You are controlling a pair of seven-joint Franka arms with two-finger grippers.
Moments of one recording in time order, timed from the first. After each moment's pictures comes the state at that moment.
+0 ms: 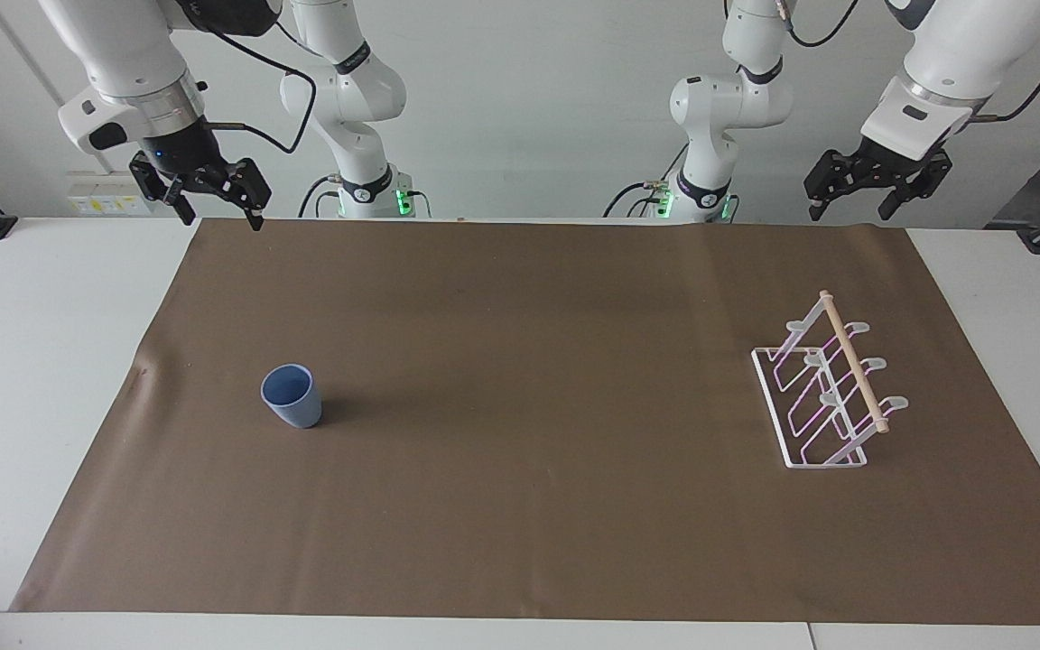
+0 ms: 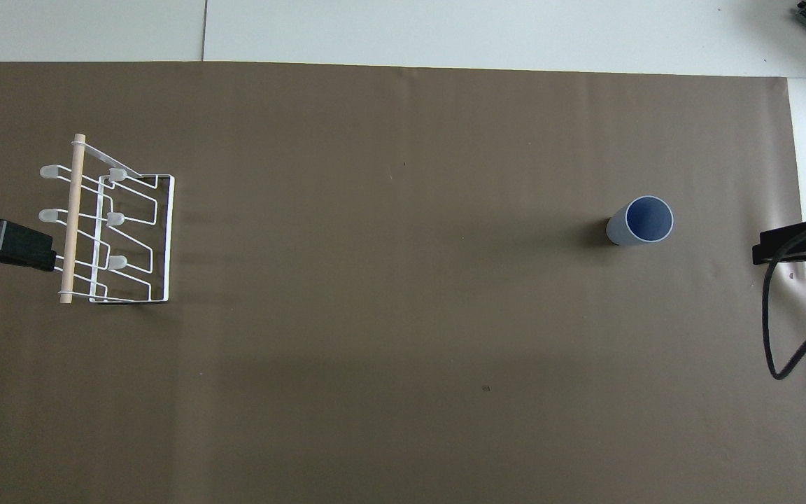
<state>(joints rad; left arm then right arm) -0.03 -0.05 -0.07 -1.53 0.03 1.40 -0.03 0.02 -0.09 -0.07 -1.65 -0.03 1.54 0.04</state>
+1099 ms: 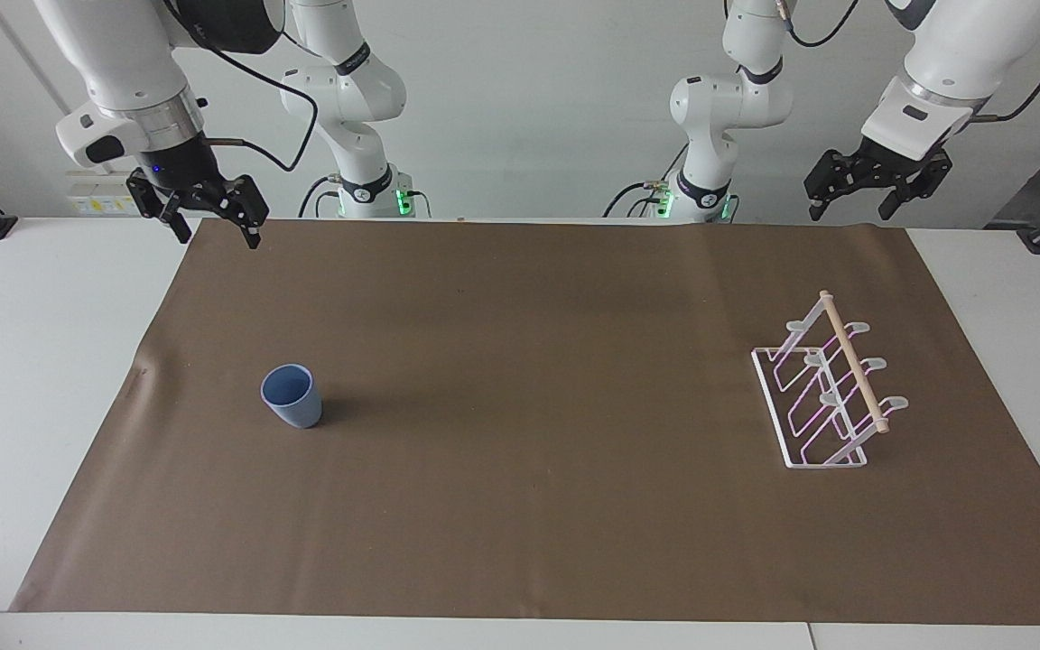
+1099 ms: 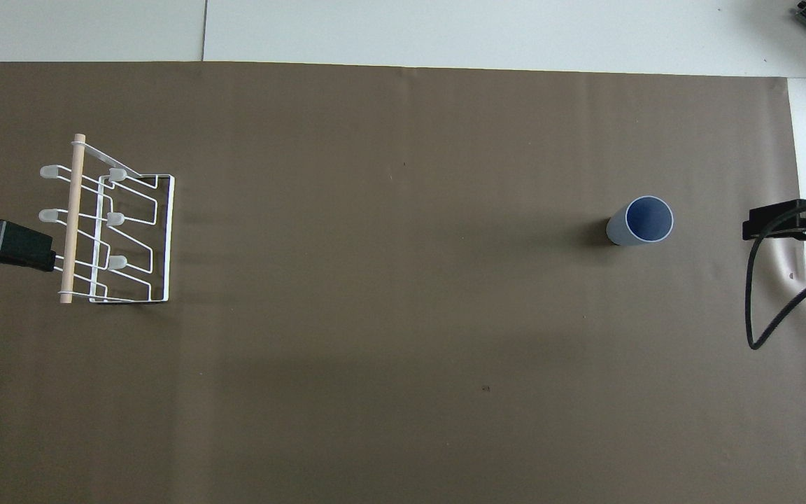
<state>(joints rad) -0.03 -0.05 -0.07 -1.53 0.03 1.40 -0.03 0.02 -0.05 -0.07 -1.67 -0.03 1.68 0.04</state>
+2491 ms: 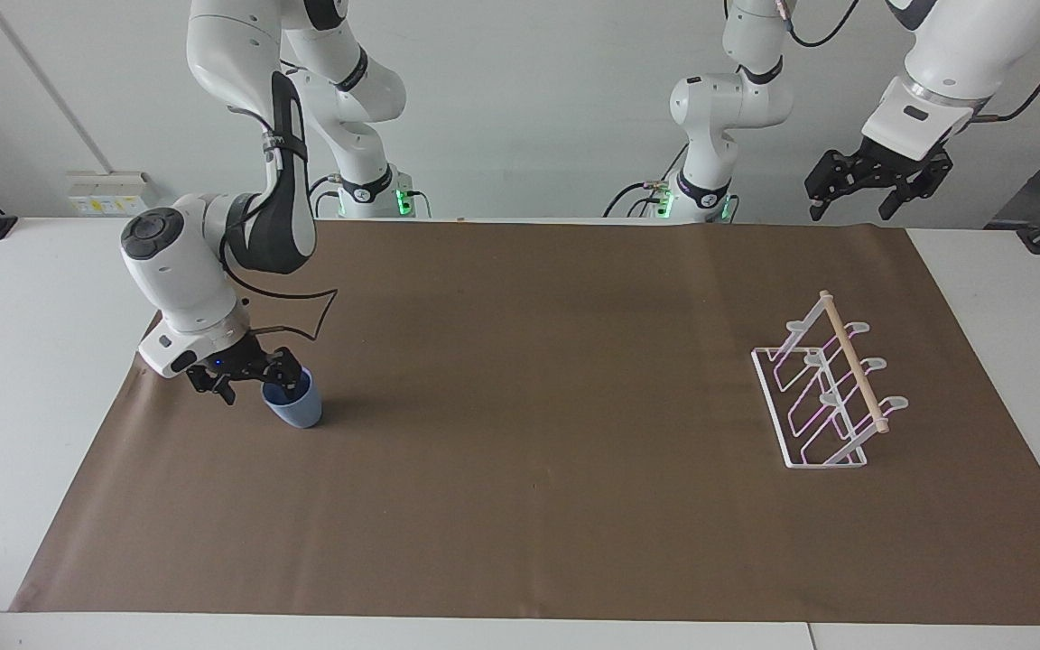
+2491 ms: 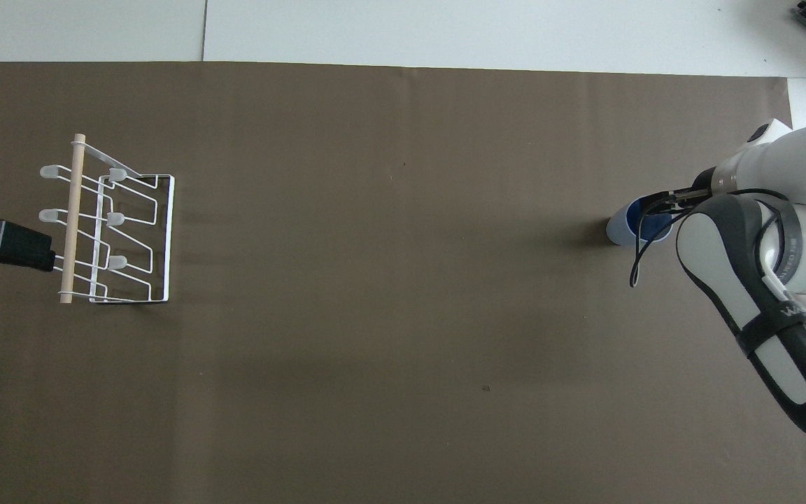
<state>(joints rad) -0.03 -0.05 -0.07 -1.53 0.03 1.40 -0.03 -0.03 0.29 -0.07 -1.88 0.08 2.25 -0.25</state>
